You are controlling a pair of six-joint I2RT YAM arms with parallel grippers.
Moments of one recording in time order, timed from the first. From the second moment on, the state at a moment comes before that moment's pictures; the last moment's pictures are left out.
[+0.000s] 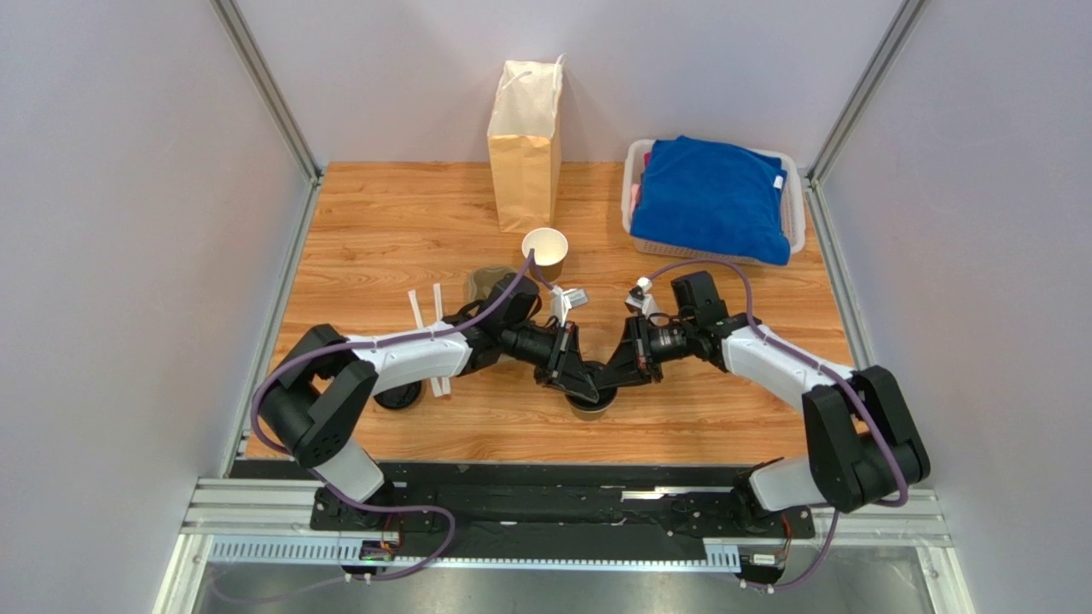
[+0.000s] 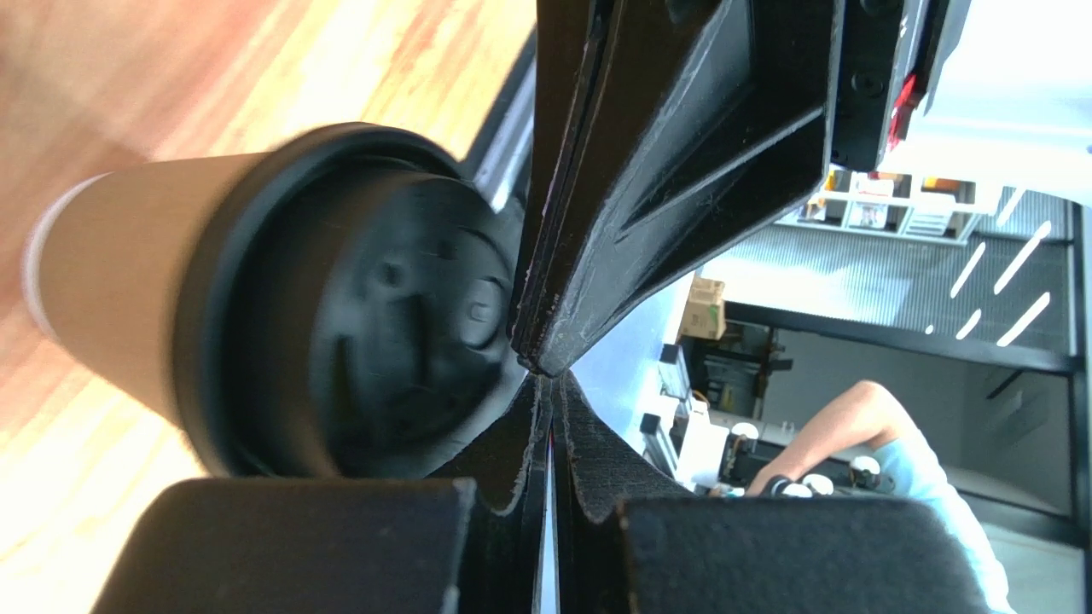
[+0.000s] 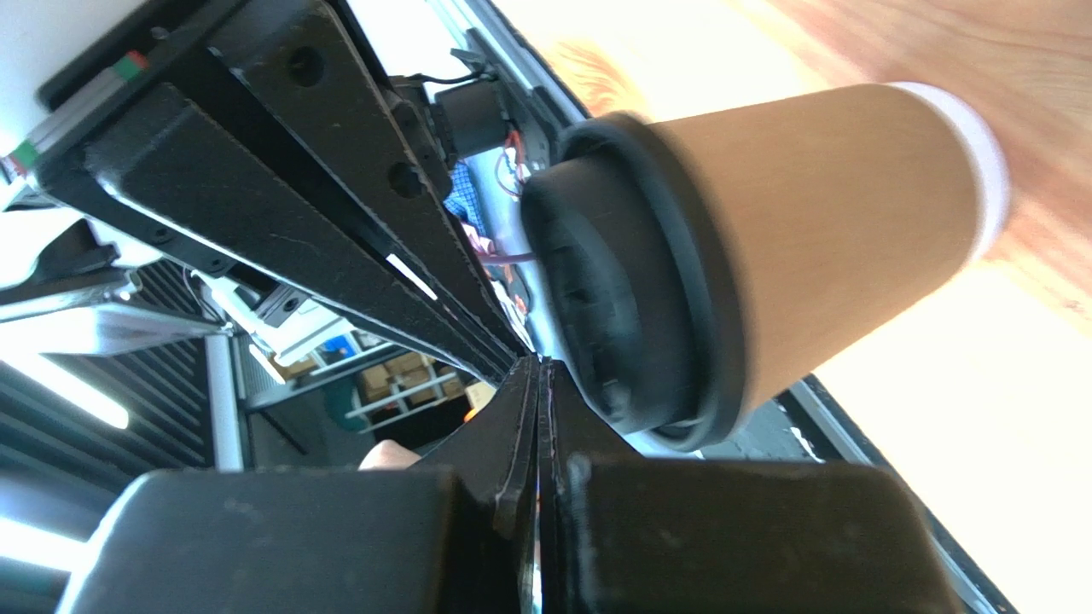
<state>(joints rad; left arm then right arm) -0.76 1.60 0.85 0.11 0.91 -0.80 0.37 1.39 0.71 -0.23 -1.08 0.74</state>
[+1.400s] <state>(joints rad) -0.67 1.84 0.85 0.35 1.19 -0.87 0.33 1.66 0.80 -0.31 -1.25 0.60</state>
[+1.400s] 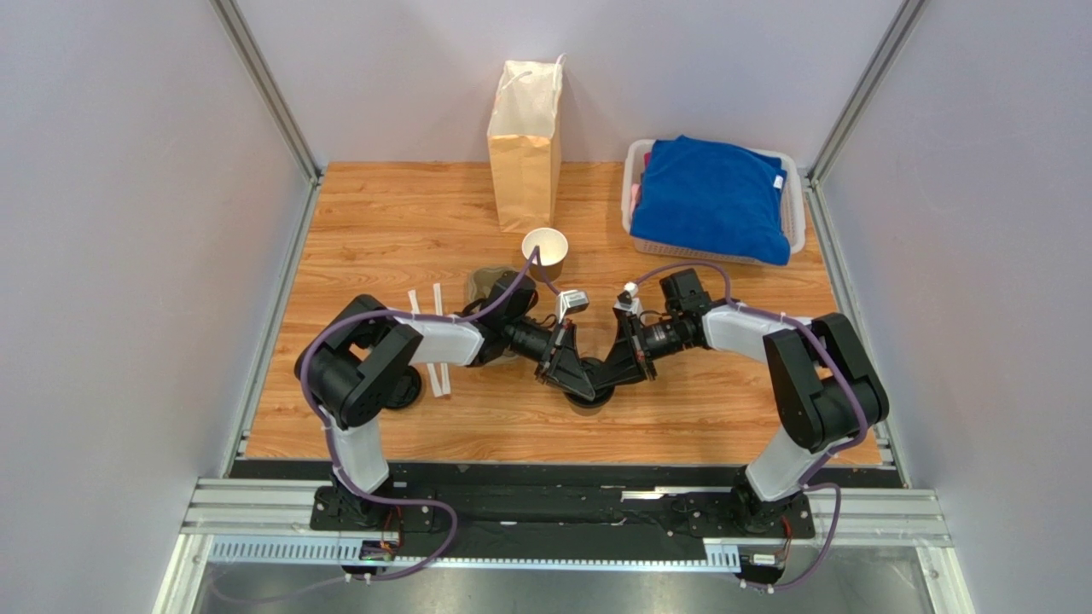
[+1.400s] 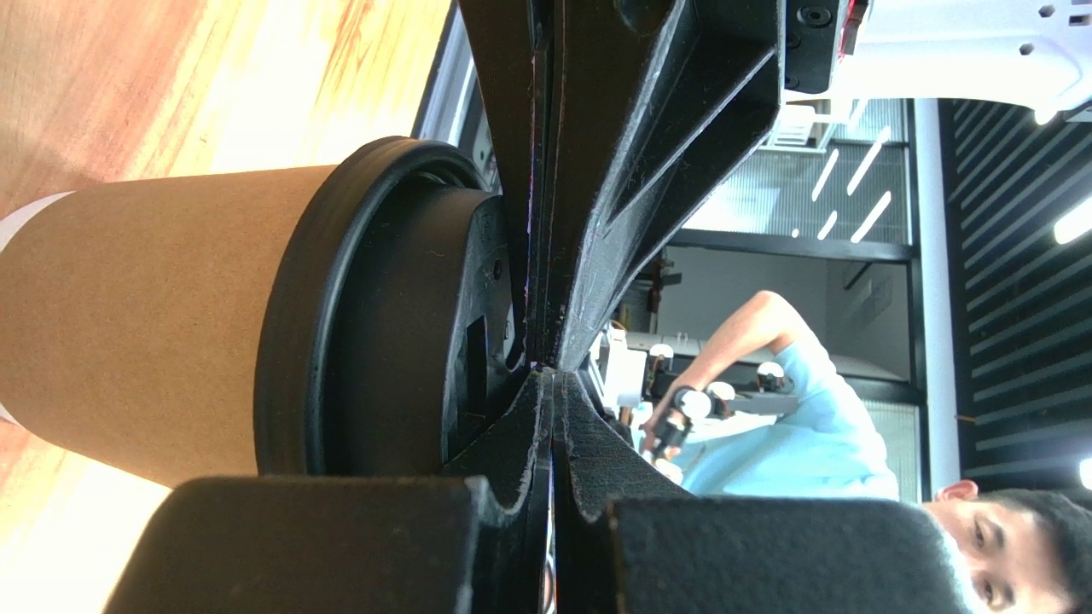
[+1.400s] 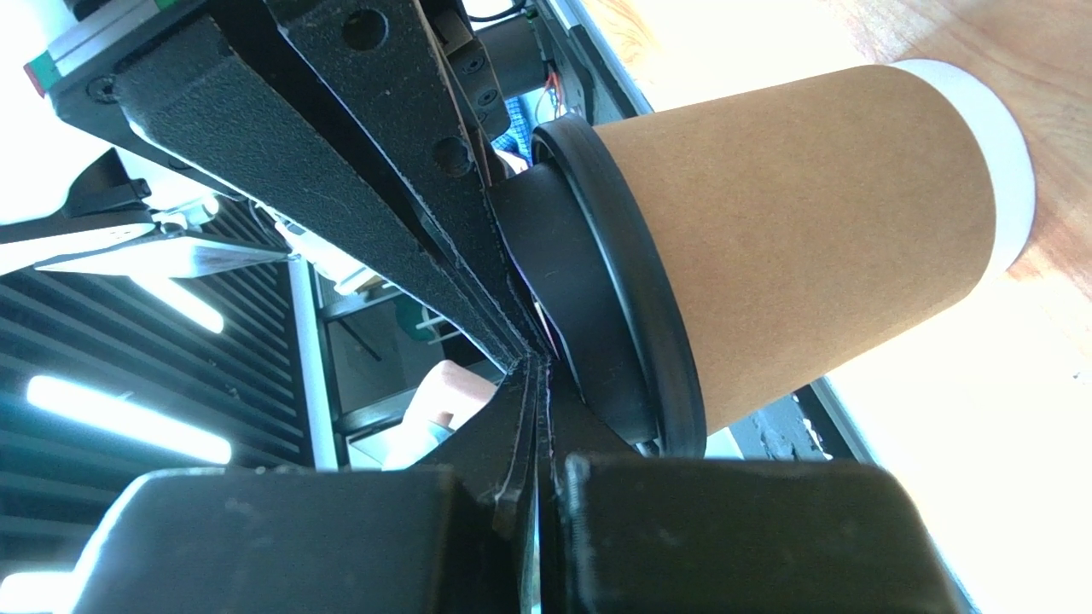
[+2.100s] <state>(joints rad) -0.65 1.51 0.88 0.15 1.02 -0.79 0.42 1.32 0.94 -0.45 -1.10 0.57</state>
